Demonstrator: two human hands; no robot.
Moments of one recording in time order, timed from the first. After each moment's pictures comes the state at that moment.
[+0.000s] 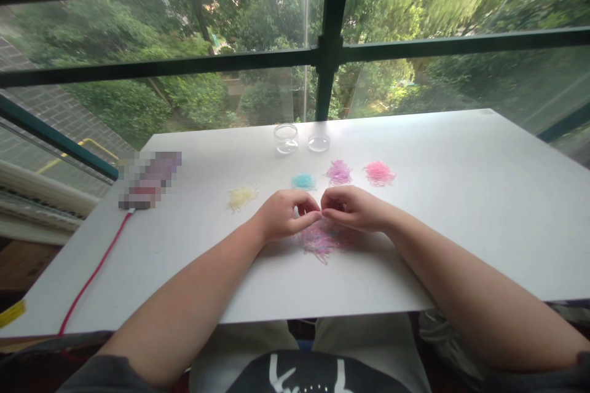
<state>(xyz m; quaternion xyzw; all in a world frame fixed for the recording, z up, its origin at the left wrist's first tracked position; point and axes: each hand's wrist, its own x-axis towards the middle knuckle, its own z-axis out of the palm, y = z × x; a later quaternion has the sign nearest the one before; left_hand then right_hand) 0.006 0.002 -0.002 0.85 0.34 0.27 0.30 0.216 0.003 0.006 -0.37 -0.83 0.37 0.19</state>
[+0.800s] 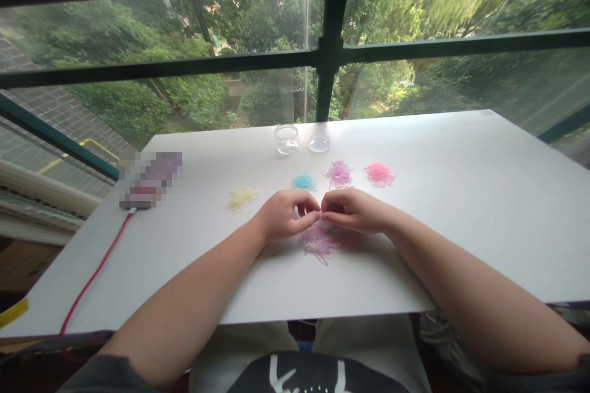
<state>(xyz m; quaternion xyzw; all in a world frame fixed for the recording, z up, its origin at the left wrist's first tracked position) 0.006 0.002 -0.002 0.84 0.36 0.27 0.29 0.216 0.002 0.007 -0.37 -0.85 0.34 0.17</state>
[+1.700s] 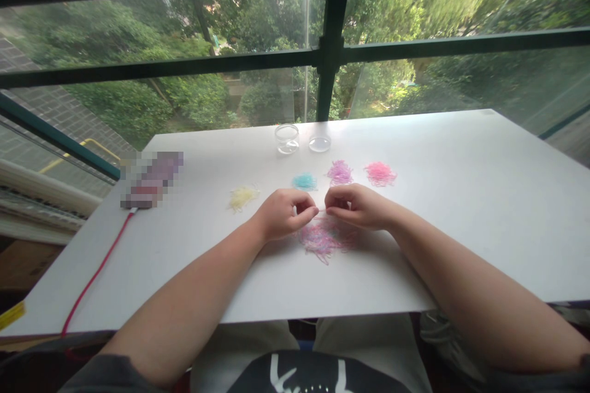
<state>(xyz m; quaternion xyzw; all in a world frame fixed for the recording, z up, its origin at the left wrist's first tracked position) 0.006 0.001 0.001 0.84 0.37 0.27 0.28 0.223 0.007 0.005 -0.36 -0.84 0.36 0.20</state>
